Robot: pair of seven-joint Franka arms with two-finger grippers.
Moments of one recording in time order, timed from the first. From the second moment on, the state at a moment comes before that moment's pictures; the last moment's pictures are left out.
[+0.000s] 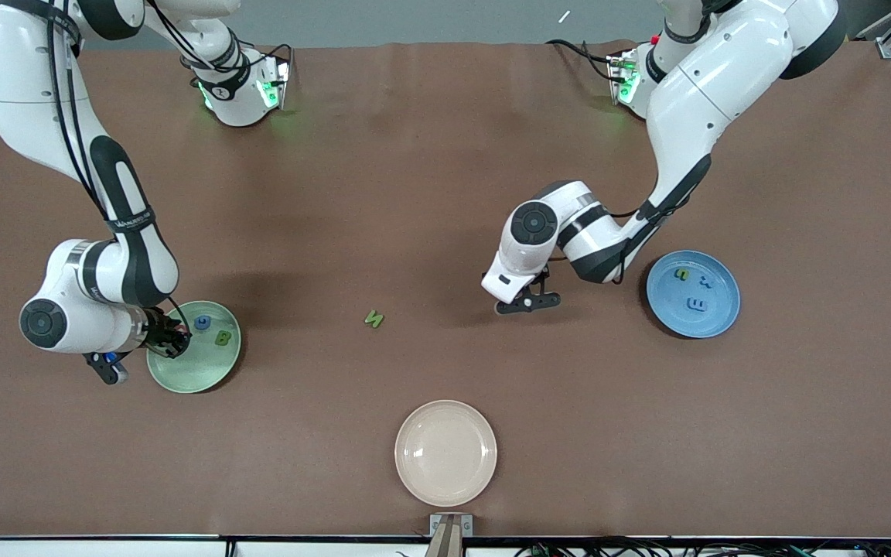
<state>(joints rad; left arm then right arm) -0.05 0.77 -0.65 -1.79 0.58 2.33 -1.14 0.00 0.64 -0.08 -1.74 0.05 2.17 0.73</state>
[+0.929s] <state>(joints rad) 0.85 0.64 -1.06 -2.06 0.69 2.15 -0.45 0.00 0.66 -0.08 -1.71 0.04 2.13 0.67</state>
